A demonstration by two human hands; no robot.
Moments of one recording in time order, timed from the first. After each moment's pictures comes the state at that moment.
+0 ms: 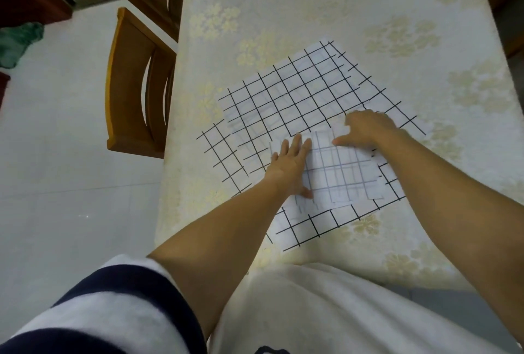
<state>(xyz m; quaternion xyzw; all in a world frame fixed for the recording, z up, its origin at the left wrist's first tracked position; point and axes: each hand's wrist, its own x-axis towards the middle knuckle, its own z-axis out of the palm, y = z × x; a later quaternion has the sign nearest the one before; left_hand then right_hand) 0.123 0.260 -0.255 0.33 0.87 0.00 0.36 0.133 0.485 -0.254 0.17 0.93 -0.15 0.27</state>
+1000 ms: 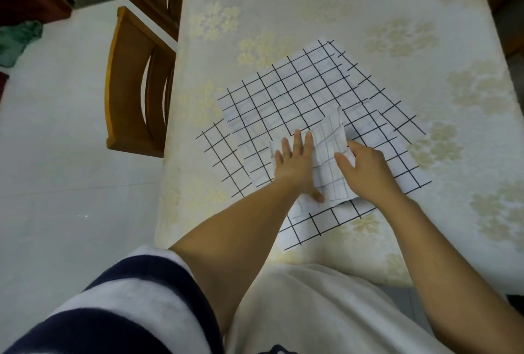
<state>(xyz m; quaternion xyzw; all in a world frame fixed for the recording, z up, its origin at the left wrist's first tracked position) 0.136 0.281 -0.258 0.25 0.90 -0.01 0.37 0.229 0.415 -0.220 0.22 0.88 -0.42 0.03</state>
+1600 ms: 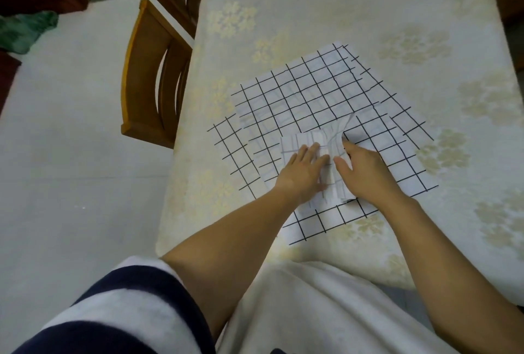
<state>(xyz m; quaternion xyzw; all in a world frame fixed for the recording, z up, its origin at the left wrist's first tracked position) 0.153 0.251 -0.268 0.36 0.89 0.07 0.28 0.226 0.399 -0.212 0.15 0.91 -0.37 0.07</state>
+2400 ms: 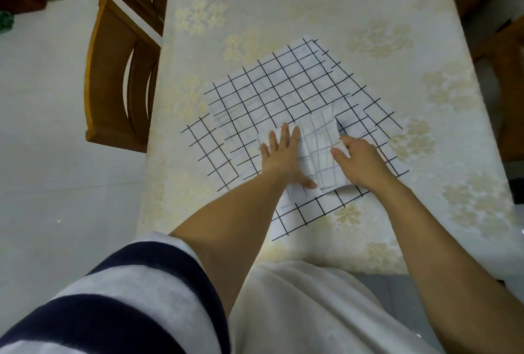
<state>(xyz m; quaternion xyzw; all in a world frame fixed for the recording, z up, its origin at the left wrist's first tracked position) 0.136 0.283 -0.266 0.24 0.90 0.03 0.35 0.236 0.440 -0.230 0.23 0.87 -0.42 0.09</state>
